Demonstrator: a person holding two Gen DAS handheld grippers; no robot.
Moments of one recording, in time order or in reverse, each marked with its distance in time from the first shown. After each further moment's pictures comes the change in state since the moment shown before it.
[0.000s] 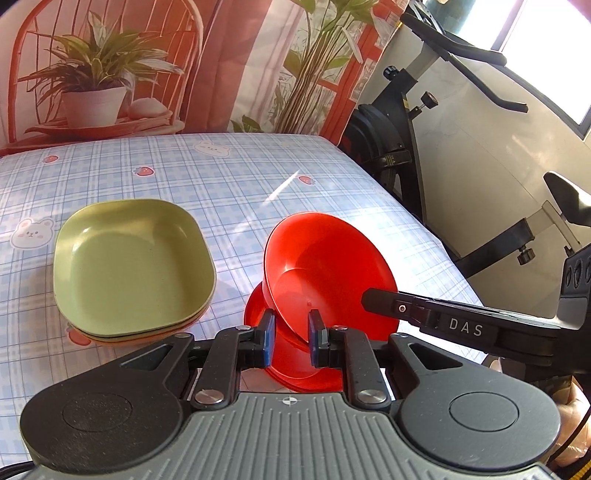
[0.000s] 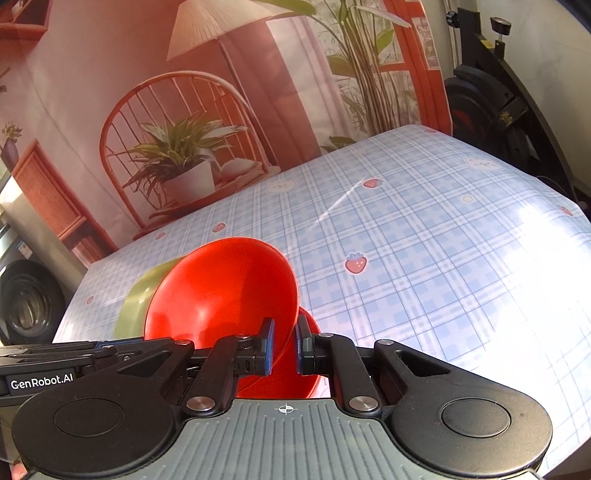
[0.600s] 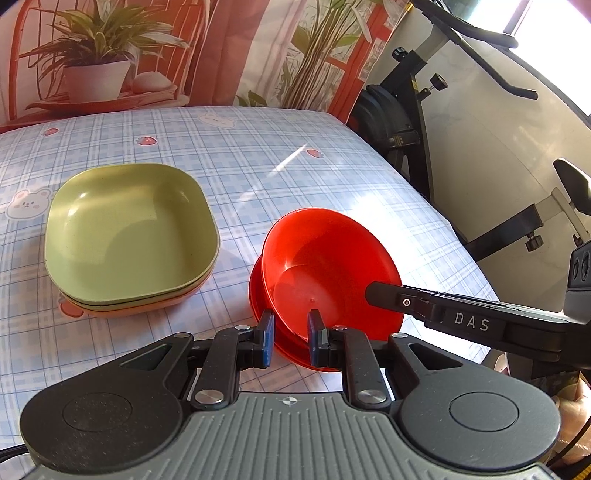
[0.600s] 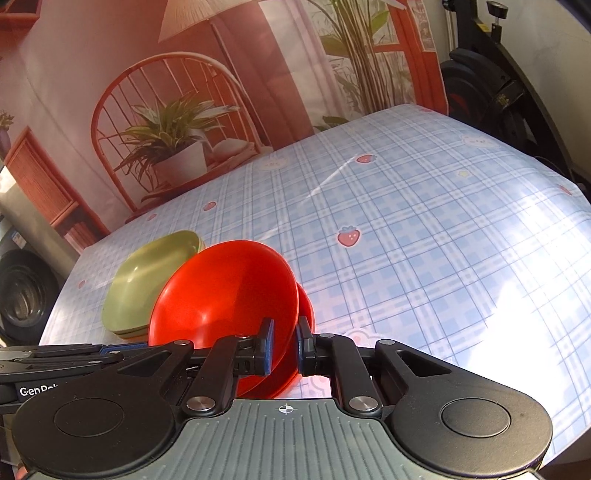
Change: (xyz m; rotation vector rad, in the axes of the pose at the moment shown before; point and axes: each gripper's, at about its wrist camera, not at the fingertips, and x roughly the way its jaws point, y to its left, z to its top) left arm 0.013 0.008 -0.011 -0.019 0.051 0.006; right arm 0.011 -0.005 -0.015 0.000 0.043 -0.017
